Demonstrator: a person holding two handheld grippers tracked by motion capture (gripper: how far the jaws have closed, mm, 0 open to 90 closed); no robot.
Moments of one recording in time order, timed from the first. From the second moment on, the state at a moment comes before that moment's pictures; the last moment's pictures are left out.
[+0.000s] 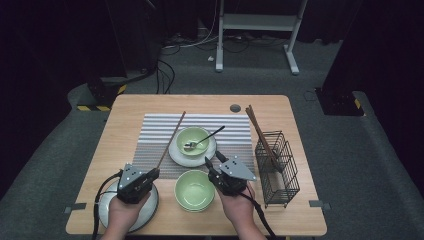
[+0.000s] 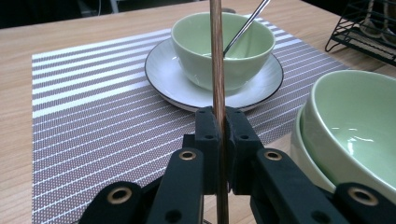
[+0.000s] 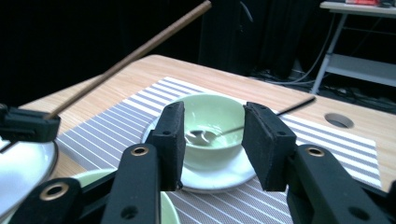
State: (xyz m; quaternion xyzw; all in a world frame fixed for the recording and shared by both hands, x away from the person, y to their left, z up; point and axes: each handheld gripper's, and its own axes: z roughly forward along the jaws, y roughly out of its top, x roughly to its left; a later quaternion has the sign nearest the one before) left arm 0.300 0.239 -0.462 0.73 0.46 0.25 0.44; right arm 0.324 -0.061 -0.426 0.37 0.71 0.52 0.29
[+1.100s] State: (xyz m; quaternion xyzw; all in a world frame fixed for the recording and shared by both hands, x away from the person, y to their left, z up) left arm 0.331 0.224 -0.454 0.75 0.48 0.23 0.40; right arm 0.318 -0.081 -0.438 0.40 0.70 0.52 0.28
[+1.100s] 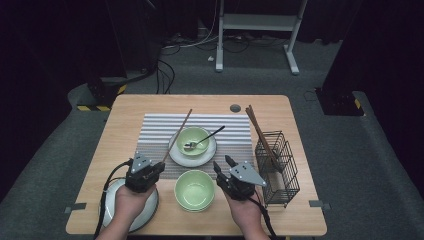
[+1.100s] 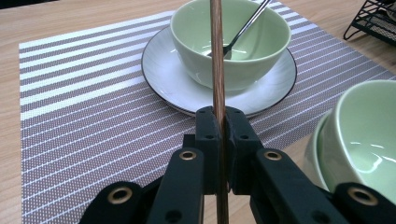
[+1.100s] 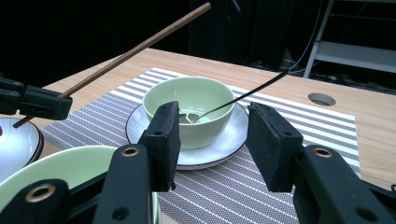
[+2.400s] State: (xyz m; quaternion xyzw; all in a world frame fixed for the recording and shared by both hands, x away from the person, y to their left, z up) left arm 0.382 0.227 -0.472 0.76 0.52 0.22 0.33; right arm 0.317 -0.080 -0.436 0.40 0.70 0.53 0.28
